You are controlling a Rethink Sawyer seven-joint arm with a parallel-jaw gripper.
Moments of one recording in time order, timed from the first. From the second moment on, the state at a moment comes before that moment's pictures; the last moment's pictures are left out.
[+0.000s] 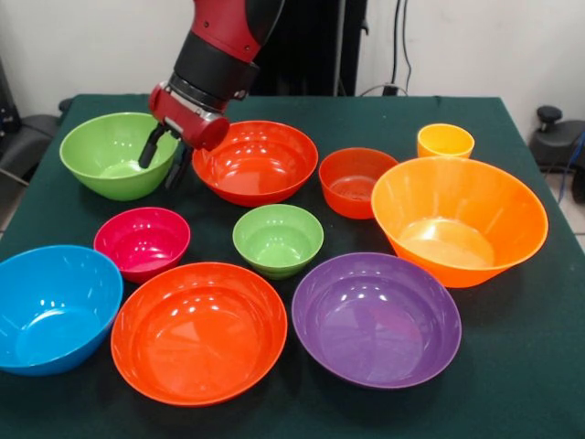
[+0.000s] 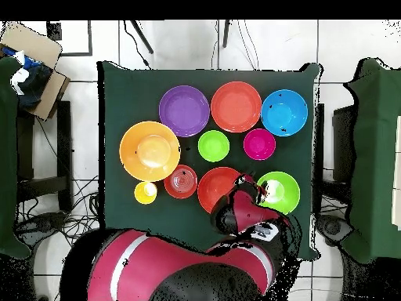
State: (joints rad) arm -0.09 -0.25 -0.50 1.75 -0.12 -0.34 2.44
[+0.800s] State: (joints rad) arm -0.10 -0.17 -0.50 1.75 -0.12 -0.43 2.44
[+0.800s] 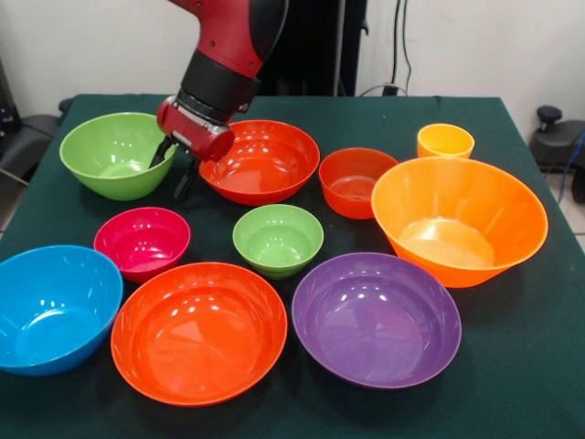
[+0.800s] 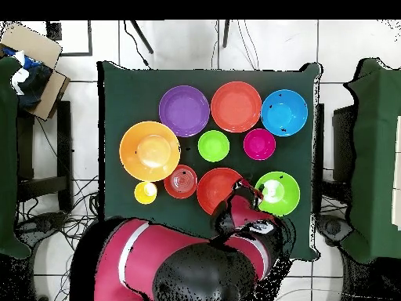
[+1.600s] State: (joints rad) arm -0.12 -0.17 -0.50 1.75 -0.12 -0.46 2.44
